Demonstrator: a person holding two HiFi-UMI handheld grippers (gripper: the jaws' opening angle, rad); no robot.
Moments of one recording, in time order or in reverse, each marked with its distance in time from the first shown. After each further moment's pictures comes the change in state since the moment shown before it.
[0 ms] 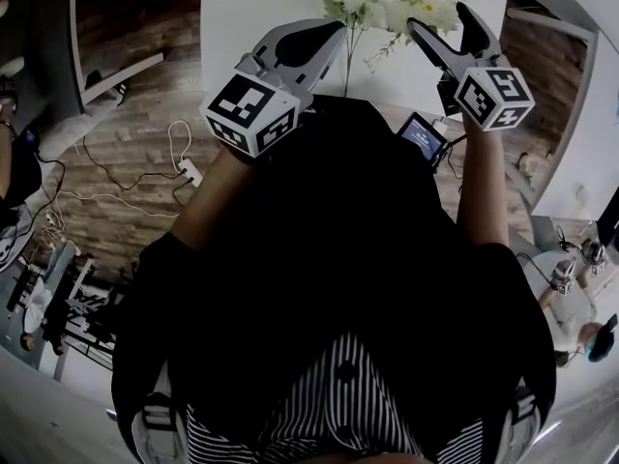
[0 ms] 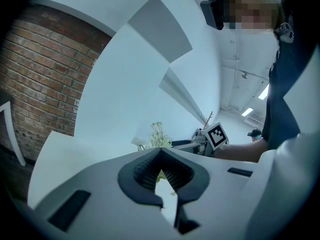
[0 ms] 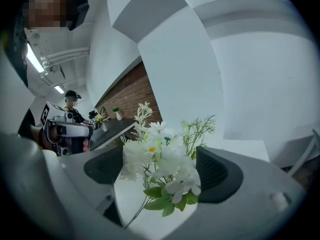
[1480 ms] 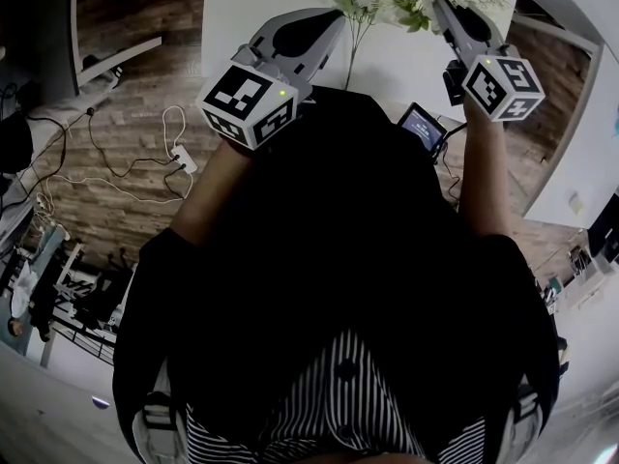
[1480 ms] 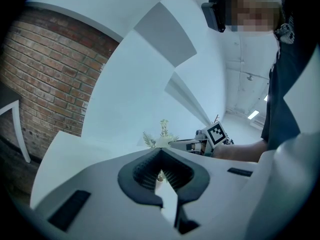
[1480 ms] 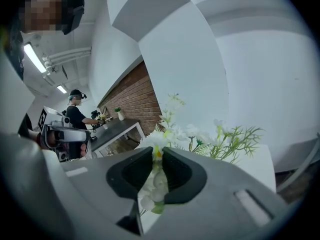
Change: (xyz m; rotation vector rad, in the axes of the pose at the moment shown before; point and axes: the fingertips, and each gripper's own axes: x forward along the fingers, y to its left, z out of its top) left arm -0.015 0.005 0.004 -0.023 -0.045 0.056; right arm 0.009 0.004 0.018 -0.010 -0.001 0.022
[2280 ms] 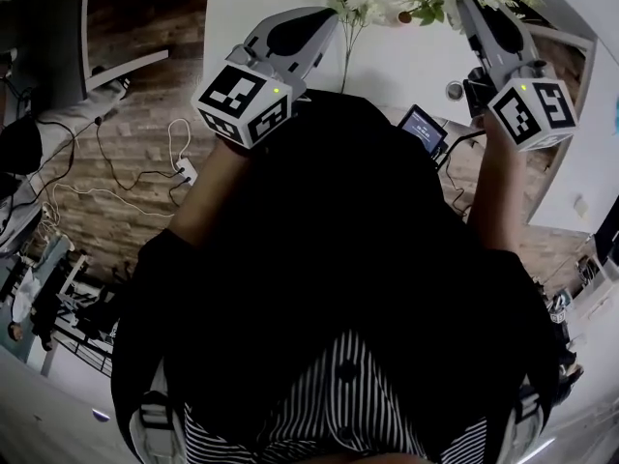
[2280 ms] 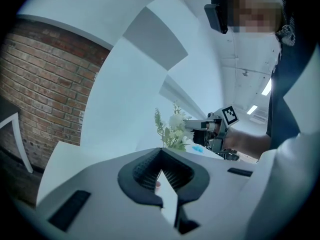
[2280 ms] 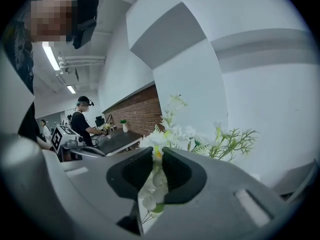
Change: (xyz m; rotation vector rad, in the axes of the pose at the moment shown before) left arm -0.006 -0.028 0.014 0.071 -0.027 0.006; right arm -0.078 0.035 0.083 -0.123 -0.161 0.024
